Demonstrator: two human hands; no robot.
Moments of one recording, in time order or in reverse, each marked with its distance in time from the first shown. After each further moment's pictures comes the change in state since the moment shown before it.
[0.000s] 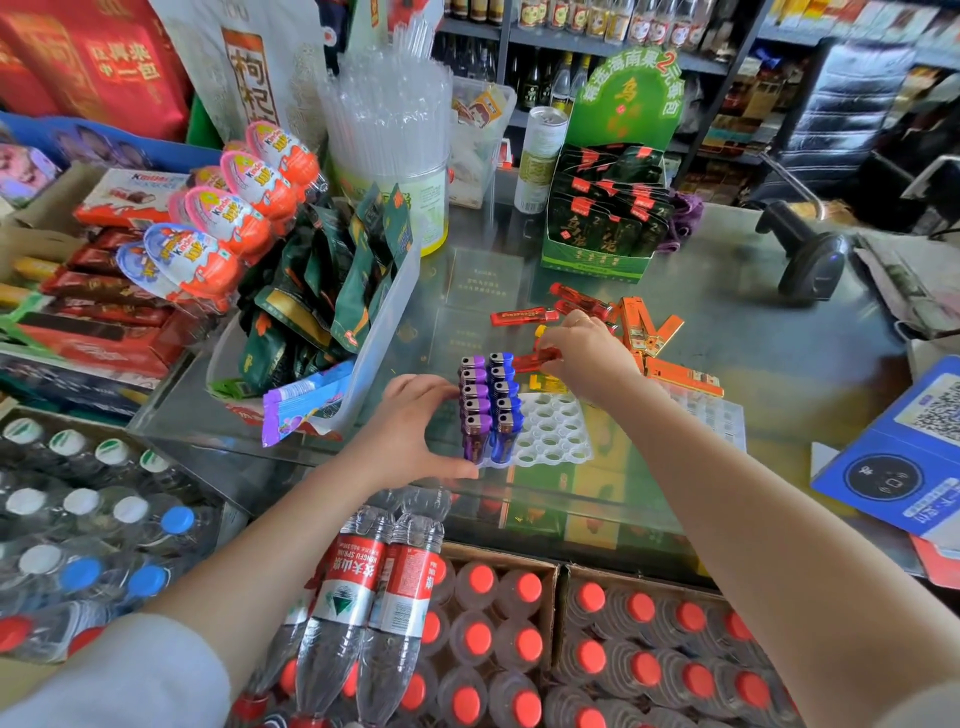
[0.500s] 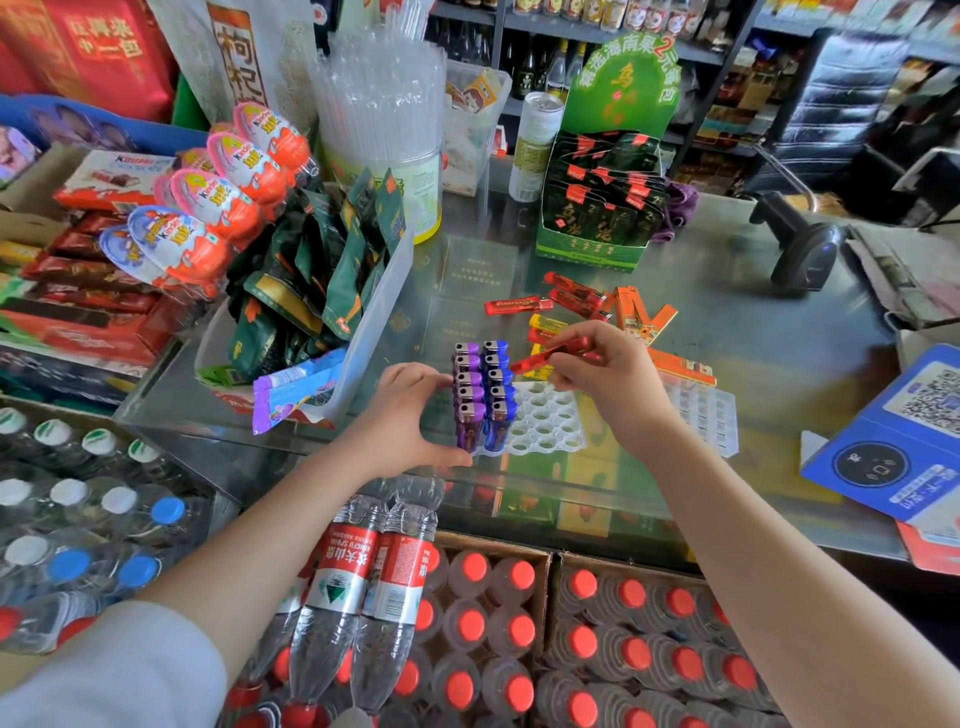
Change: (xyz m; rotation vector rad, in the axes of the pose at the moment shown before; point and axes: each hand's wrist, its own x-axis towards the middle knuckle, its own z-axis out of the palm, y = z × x) left_hand 0.000 0.003 0.000 -0.010 0.013 -0.009; right_hand -0.063 -0.003 -0.005 1.126 0.196 0.084
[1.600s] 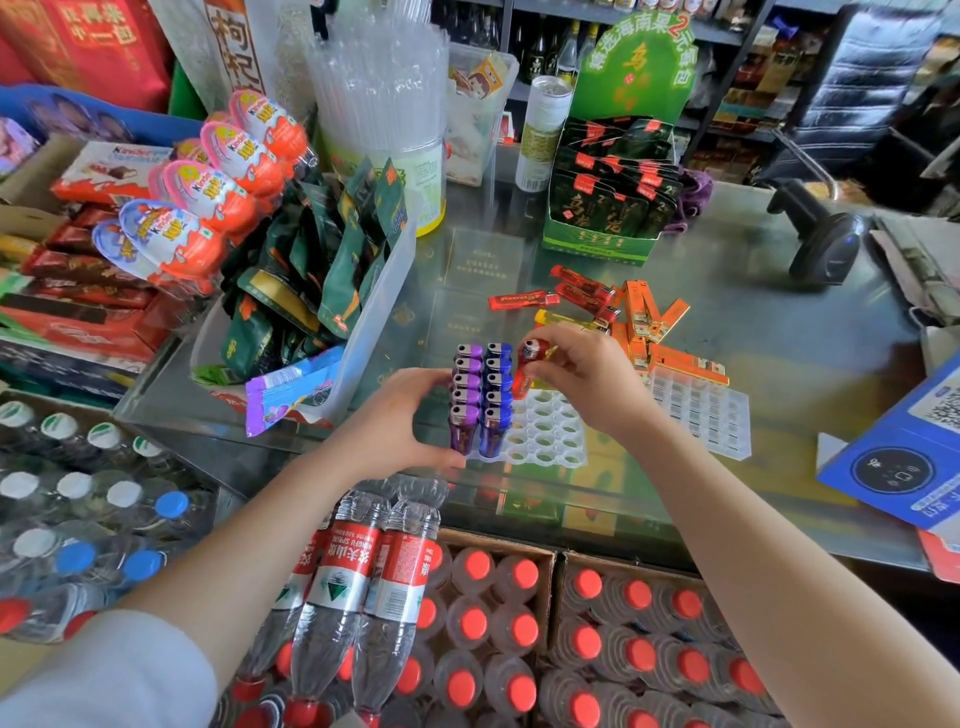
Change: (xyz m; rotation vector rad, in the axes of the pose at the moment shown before) left_hand -0.006 0.009 -0.011 -0.141 -0.035 -0.040; right_hand 0.020 0.009 0.010 -0.566 -0.173 -0.402
